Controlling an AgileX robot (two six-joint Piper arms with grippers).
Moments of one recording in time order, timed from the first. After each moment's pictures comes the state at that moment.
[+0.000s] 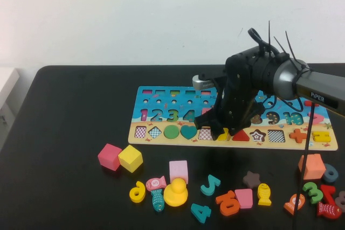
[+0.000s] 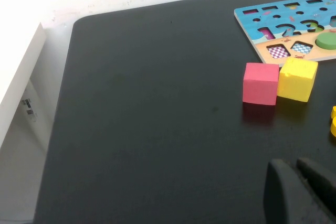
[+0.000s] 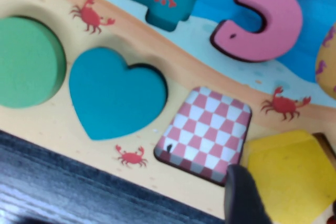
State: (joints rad) right arm 0.50 2.34 -1.86 0.02 0.92 0.18; left arm -0.15 -0.01 0.02 -0.04 0.36 0.05
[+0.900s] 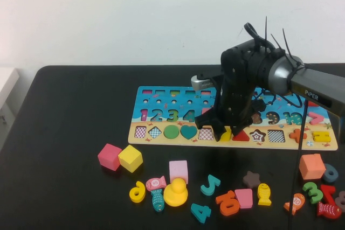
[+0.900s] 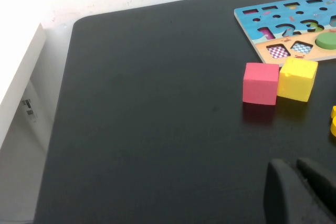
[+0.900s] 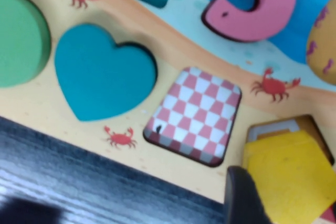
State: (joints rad) right arm 0.50 2.38 -1.96 -0.01 1.06 0.18; left arm -0.15 -0.01 0.02 -0.04 0.36 0.05
